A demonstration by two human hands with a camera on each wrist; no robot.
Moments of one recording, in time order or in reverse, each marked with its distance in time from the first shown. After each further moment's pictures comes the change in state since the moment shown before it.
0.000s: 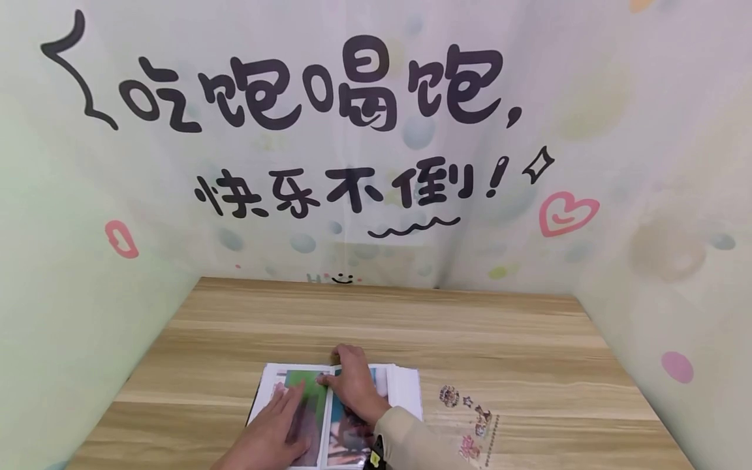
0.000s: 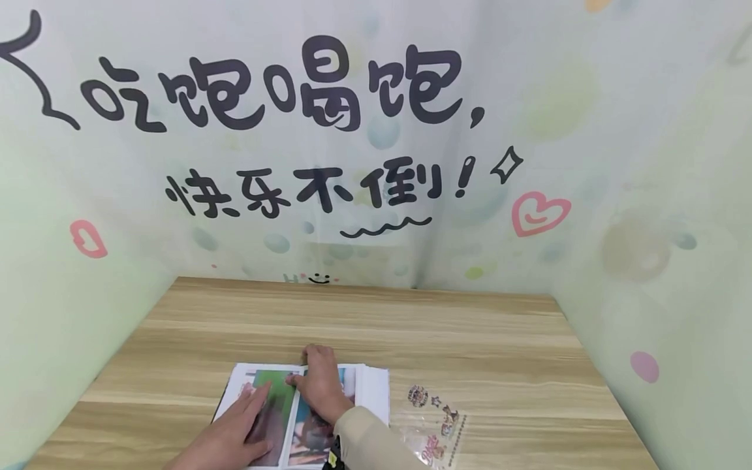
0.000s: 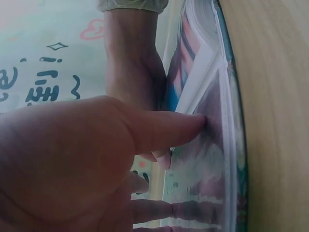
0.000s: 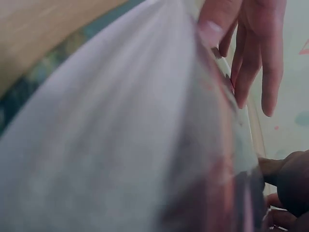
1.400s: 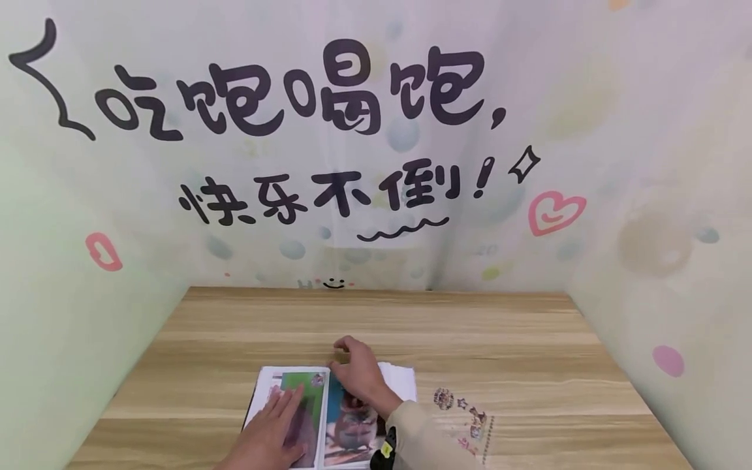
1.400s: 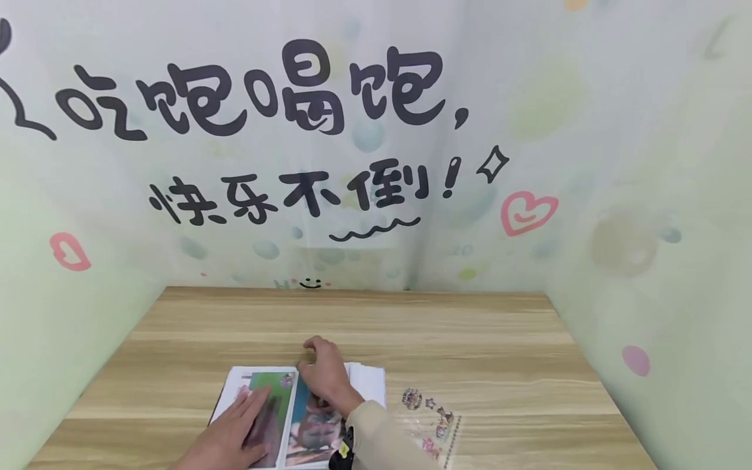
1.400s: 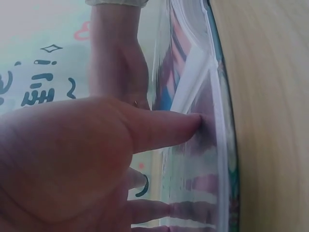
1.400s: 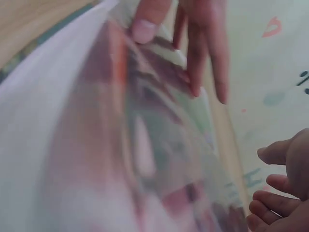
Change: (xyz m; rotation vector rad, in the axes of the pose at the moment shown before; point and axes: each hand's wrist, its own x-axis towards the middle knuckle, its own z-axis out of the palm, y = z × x) left_hand 0.012 0.005 0.007 0.119 0.077 0.025; right_hand 0.007 0.018 -0.031 0.148 0.037 -0.059
